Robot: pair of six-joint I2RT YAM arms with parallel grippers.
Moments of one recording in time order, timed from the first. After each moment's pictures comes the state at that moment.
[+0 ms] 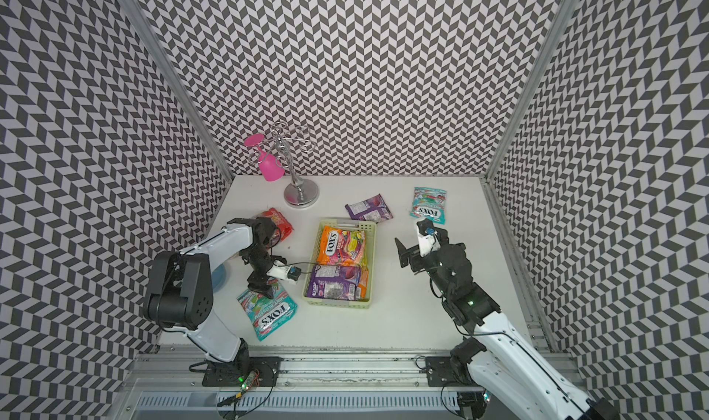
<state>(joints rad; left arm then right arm) -0.12 1.70 1.08 -1.18 0.20 1.73 0.49 0.76 0.54 0.01 0.12 -0.06</state>
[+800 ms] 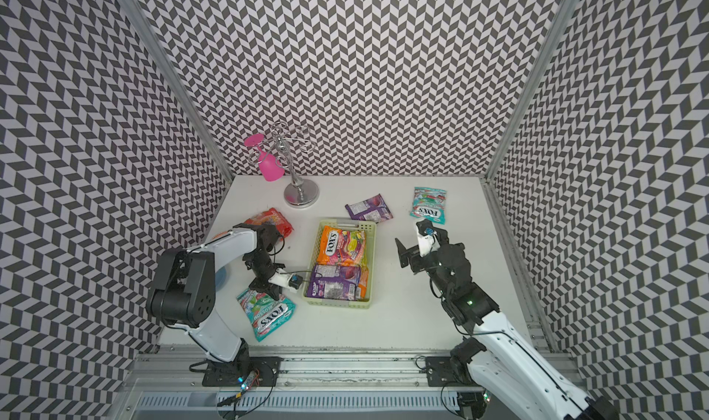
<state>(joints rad) -0.13 1.71 1.02 -1.18 0.20 1.74 0.49 0.76 0.54 0.01 0.12 -0.06</state>
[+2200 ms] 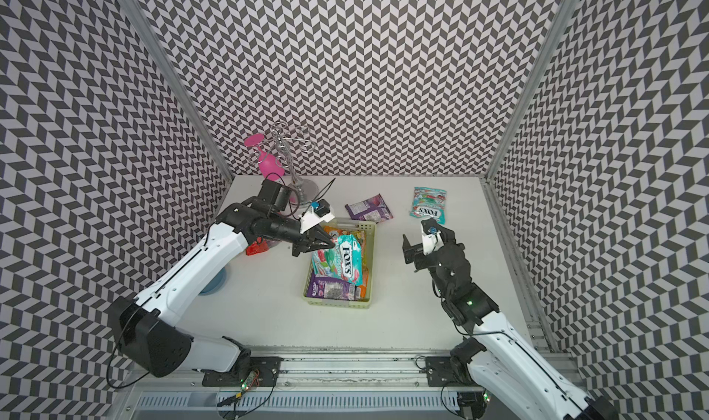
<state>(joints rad) -0.46 1.43 1.38 -0.92 0.78 0.58 0.49 0.76 0.53 0.02 0.27 -0.07</state>
